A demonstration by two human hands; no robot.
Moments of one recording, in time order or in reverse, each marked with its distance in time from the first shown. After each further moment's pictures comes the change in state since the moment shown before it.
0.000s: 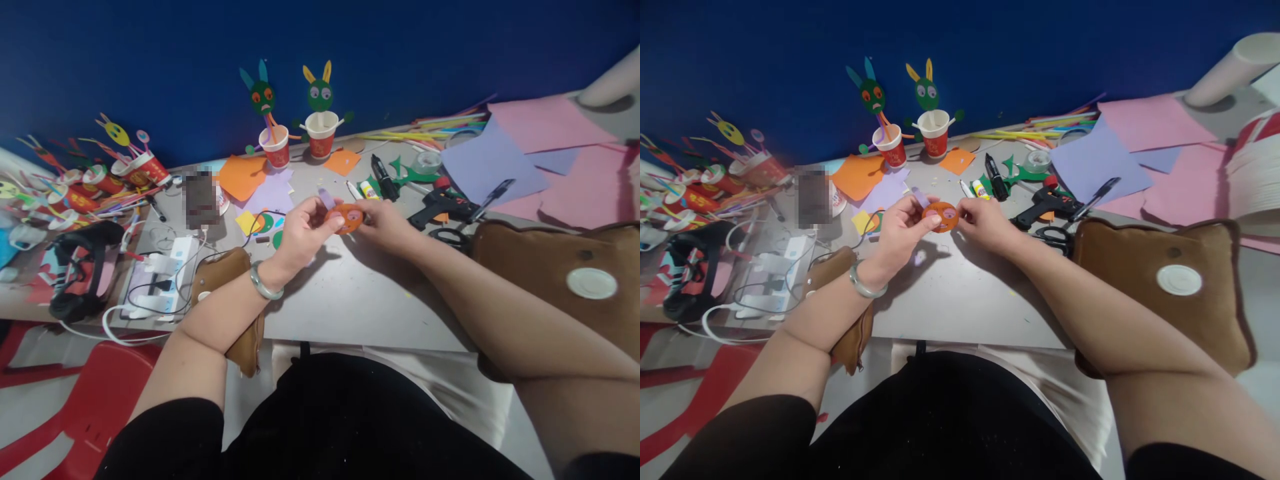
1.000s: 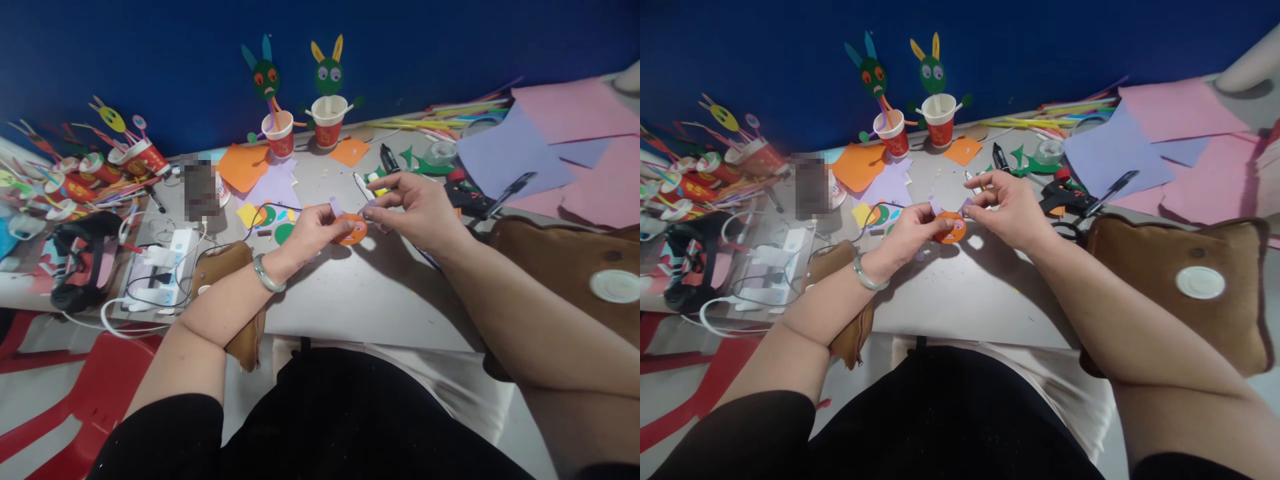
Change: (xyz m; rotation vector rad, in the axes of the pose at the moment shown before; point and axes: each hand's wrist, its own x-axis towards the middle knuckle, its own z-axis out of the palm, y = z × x) left_hand 0.003 0.004 0.003 -0.115 -0.123 -0.436; right_hand -0.014 -0.022 -0.023 0.569 0.185 0.303
